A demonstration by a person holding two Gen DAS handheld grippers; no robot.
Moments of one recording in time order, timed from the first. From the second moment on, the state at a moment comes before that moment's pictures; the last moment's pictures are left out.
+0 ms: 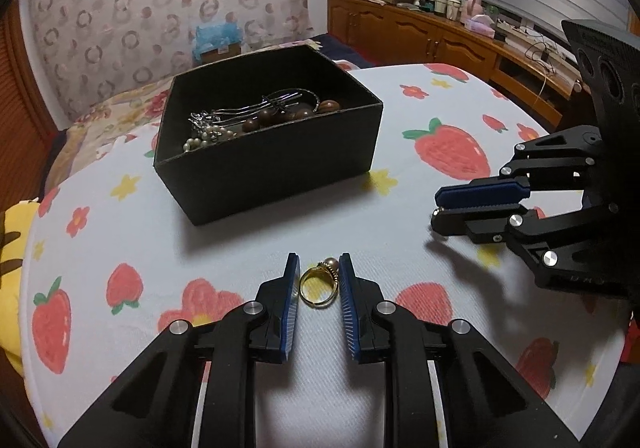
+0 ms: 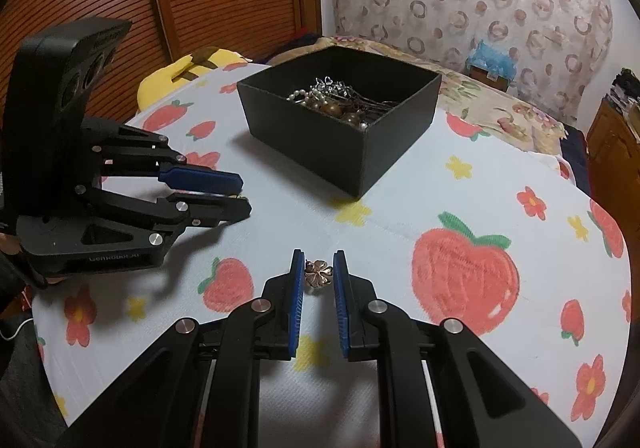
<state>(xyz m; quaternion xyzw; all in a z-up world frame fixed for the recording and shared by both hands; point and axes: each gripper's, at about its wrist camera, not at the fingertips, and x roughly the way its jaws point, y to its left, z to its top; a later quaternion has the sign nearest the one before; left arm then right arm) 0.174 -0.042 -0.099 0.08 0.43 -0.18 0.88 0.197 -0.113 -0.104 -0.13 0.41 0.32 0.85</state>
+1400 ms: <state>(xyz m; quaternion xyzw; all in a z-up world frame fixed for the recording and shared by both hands) 0.240 -0.008 -0.038 0.02 0.36 -0.13 0.92 0.291 -0.091 -0.047 -0.08 0.34 0.32 0.88</state>
